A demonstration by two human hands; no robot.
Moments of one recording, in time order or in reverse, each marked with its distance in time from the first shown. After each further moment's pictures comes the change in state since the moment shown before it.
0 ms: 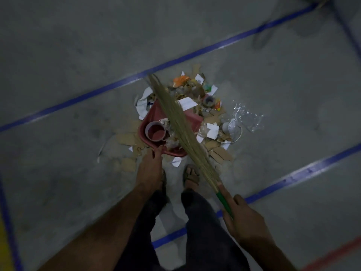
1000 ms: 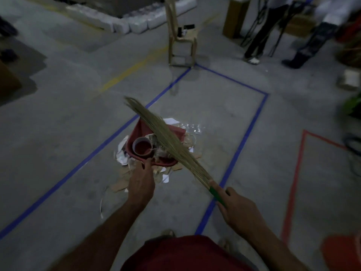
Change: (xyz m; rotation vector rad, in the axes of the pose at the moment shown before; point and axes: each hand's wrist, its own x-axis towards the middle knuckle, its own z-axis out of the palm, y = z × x) left_hand -0.294 -0.078 -0.172 0.136 0.192 0.544; right_hand -0.371 -0.188 0.167 -0.062 0.618 0.238
